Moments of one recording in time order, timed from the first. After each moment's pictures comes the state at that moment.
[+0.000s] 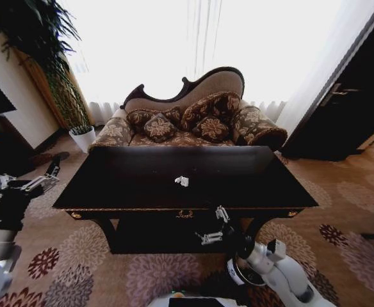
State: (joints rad) left arm 1.61 -1.25 -1.36 -2.41 -0.87 0.17 0.28; right arm -1.62 0.98 0.43 2.32 0.55 0.01 -0.33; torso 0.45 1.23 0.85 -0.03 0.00
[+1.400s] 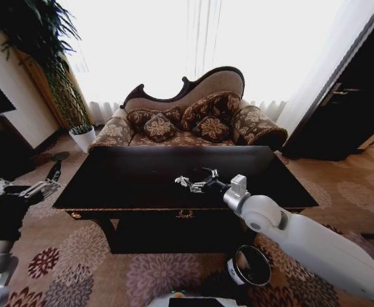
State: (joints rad) left arm 1.66 -1.31 -1.37 -2.48 -0.83 0.17 0.28; right arm -0.63 0.59 -0.23 2.17 0.95 -0.38 0.24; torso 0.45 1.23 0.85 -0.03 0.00
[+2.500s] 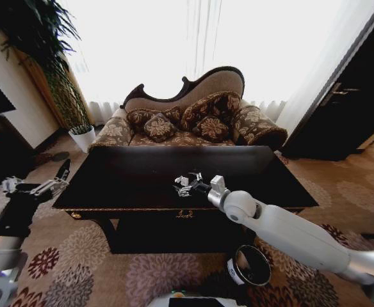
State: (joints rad) left arm 1.65 -1.31 -1.32 -2.49 -0.80 0.19 0.29; right arm -0.43 0.74 -0.47 1.95 0.84 -0.36 0.16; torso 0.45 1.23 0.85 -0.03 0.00
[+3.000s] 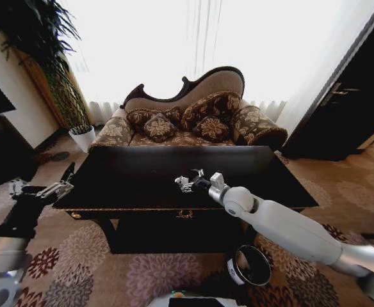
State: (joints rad) left arm 1.65 -1.33 -1.30 -2.49 -0.77 0.18 0.29; right arm -0.43 0.71 -0.47 1.92 0.82 -0.33 0.12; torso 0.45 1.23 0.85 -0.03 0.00
